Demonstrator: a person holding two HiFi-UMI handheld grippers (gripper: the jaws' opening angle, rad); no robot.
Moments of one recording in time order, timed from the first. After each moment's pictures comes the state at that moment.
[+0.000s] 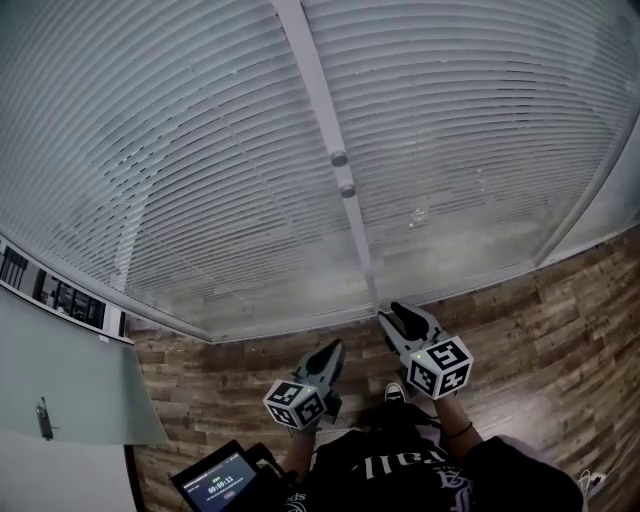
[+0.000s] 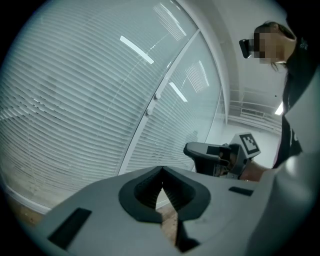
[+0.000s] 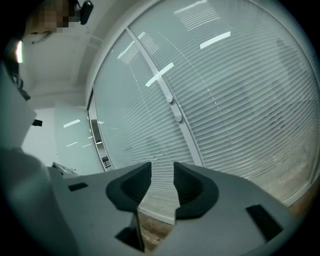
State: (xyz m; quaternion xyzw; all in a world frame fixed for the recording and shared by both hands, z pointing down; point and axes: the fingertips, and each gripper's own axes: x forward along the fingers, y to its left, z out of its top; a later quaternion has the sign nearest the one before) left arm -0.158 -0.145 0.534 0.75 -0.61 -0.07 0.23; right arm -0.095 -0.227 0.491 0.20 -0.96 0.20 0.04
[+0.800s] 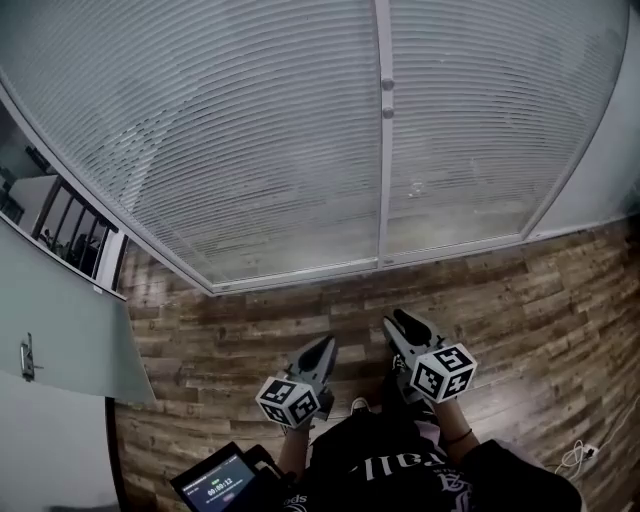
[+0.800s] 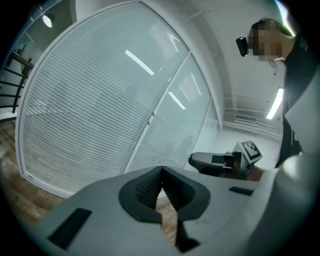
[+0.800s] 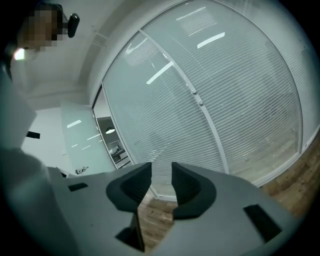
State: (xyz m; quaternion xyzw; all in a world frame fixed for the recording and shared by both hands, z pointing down) left arm -0.132 0.209 0.546 0.74 -0.62 -0.09 0.22; right arm -0.046 0.129 0.519 0.21 -0.95 0.24 0.05
